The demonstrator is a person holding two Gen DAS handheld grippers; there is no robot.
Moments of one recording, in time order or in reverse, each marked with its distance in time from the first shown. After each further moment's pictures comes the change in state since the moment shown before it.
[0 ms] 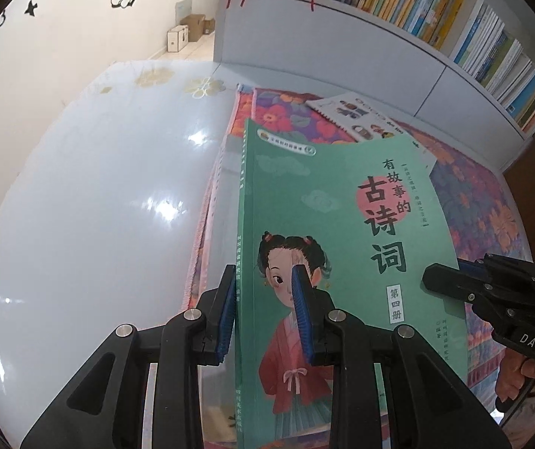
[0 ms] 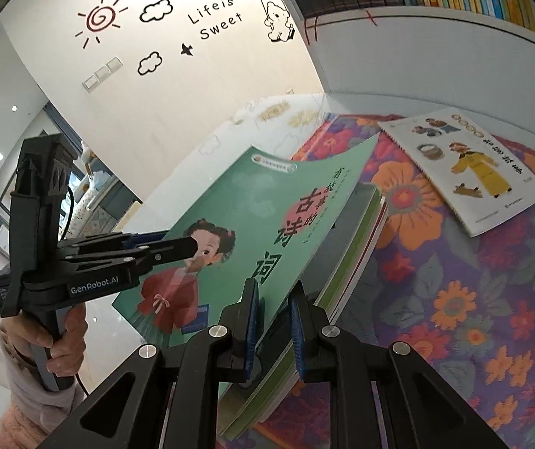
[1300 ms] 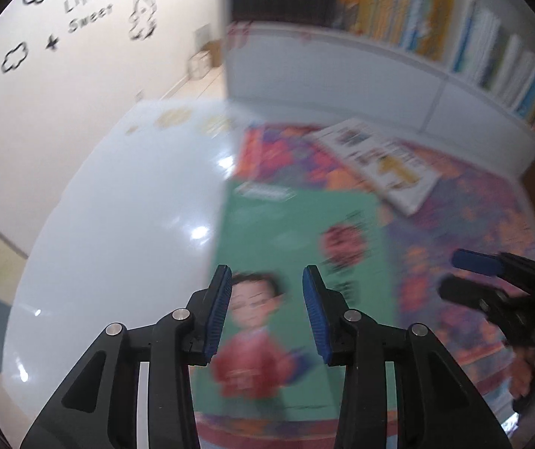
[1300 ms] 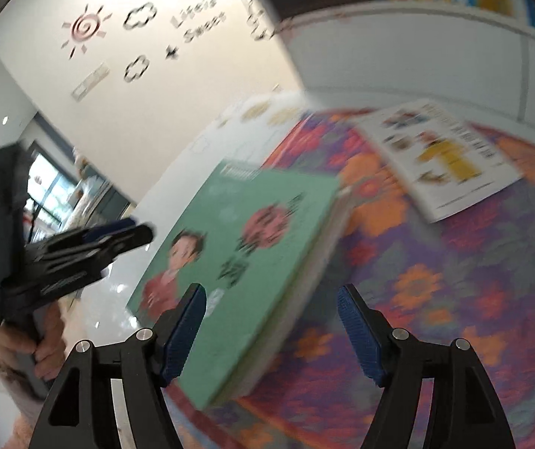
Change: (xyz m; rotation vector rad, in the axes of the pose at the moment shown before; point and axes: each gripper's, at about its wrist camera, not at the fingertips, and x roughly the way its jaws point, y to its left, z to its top) left arm -0.055 -0.060 0.013 0.039 -0.117 0.124; right arm -0.041 -0.034 0.004 0.069 -0.005 -0.027
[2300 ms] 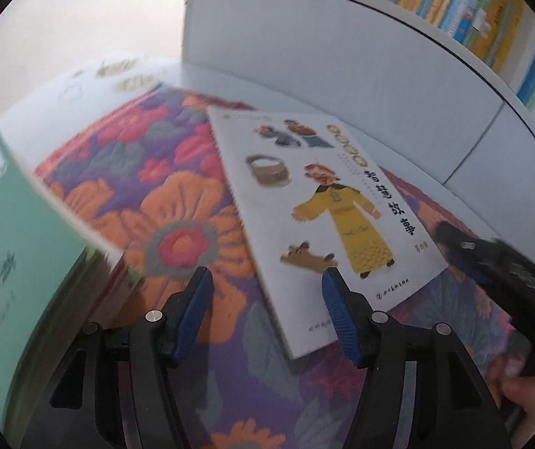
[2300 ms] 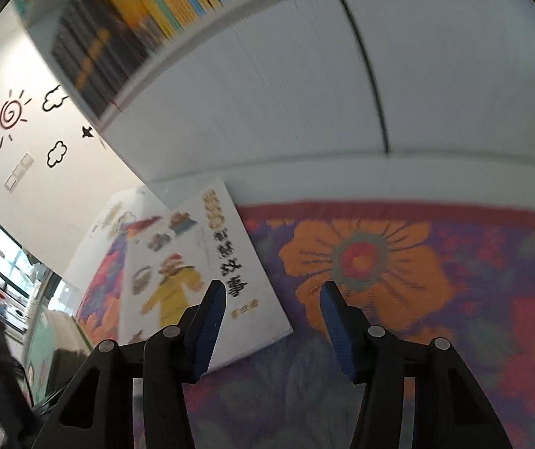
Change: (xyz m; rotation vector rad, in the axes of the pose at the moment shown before) left arm 0.198 -0.161 0.044 -0.356 -0.048 0.077; right arm 0.034 -0.268 0.100 0.177 -0.149 -0.125
